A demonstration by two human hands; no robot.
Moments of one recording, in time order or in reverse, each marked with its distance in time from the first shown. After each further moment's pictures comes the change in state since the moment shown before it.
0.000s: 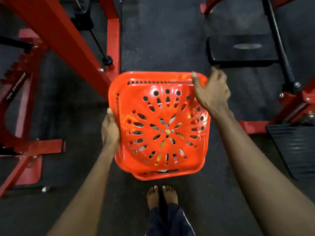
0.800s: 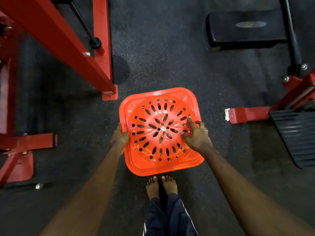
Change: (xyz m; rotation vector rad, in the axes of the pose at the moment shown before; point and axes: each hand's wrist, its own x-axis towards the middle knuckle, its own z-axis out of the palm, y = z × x) left_hand 0.028 -0.108 0.043 0.436 -0.198 -0.247; right_hand -0.089 0.131 0.131 -0.168 -0.496 0.063
